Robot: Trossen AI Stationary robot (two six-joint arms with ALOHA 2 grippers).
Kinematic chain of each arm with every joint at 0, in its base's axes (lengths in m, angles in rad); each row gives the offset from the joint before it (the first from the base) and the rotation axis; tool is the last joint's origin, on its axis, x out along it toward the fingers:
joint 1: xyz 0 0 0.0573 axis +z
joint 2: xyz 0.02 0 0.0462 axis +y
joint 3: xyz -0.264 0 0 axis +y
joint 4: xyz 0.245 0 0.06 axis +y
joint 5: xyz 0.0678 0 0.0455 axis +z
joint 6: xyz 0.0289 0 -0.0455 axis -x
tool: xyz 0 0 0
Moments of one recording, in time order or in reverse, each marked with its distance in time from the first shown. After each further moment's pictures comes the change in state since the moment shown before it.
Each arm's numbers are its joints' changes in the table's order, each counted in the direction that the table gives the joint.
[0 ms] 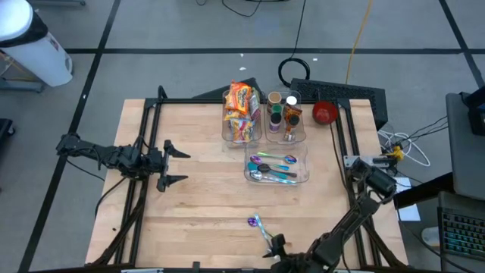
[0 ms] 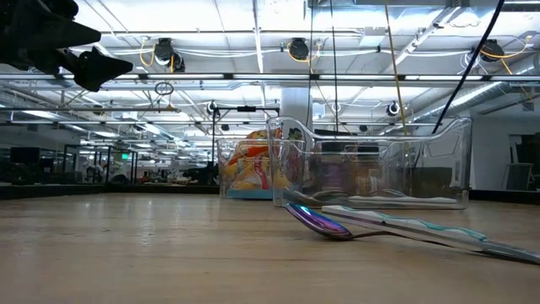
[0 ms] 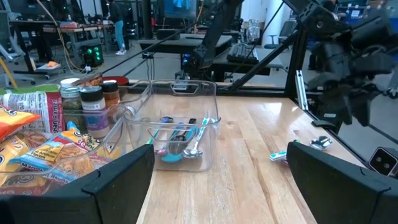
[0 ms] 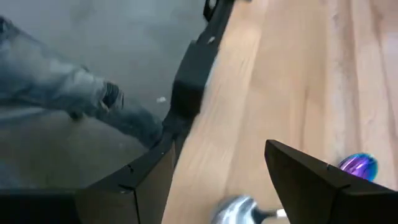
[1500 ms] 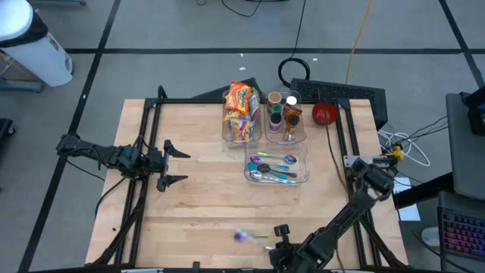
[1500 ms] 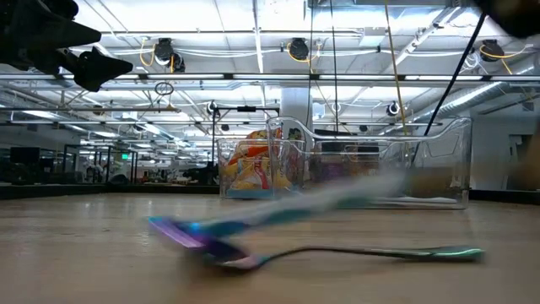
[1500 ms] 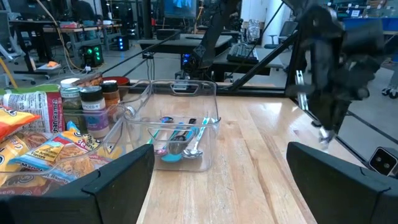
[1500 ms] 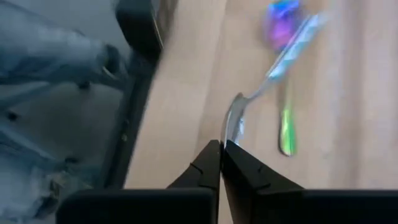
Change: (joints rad) left arm 0.000 0.000 0.000 0.000 0.000 0.000; right arm -0.058 -0.004 0.003 0.255 0.166 -0.194
